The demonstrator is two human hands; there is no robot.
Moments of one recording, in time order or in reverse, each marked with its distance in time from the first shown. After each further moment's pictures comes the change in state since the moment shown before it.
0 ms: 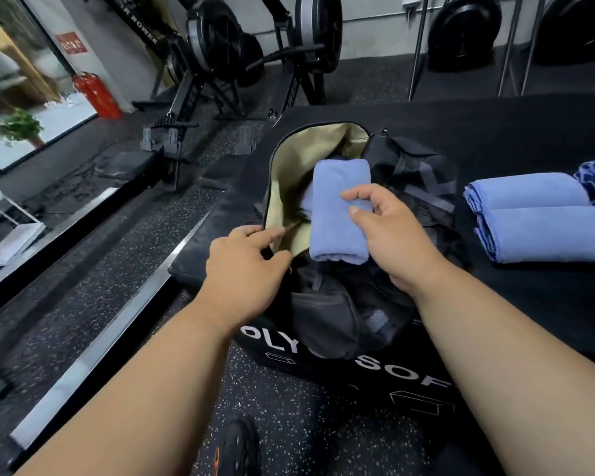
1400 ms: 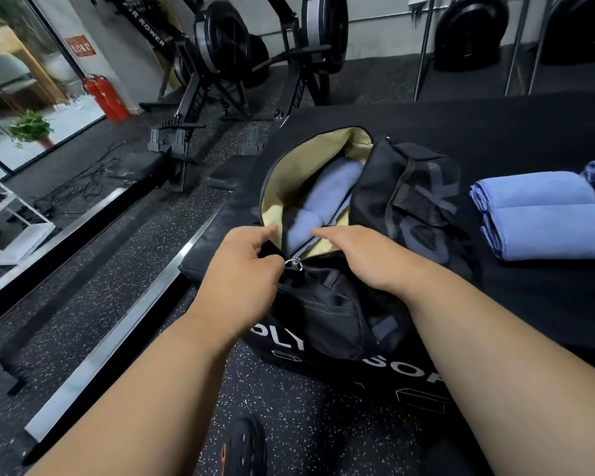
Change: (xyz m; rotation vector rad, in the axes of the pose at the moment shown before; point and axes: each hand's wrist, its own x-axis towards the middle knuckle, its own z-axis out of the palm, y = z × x) left_hand -0.026 0.005 -0.022 -0.295 0.010 -0.007; right_hand -0.007 -0.012 0.022 -0.867 -0.500 -0.170
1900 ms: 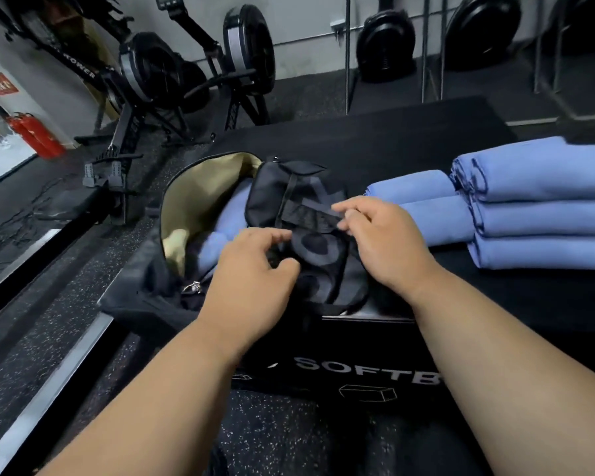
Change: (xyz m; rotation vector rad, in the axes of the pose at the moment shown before) left_hand -0.026 0.100 0.105 0.125 -0.111 0.253; right_hand -0.114 0.085 -0.061 0.501 0.682 0.287
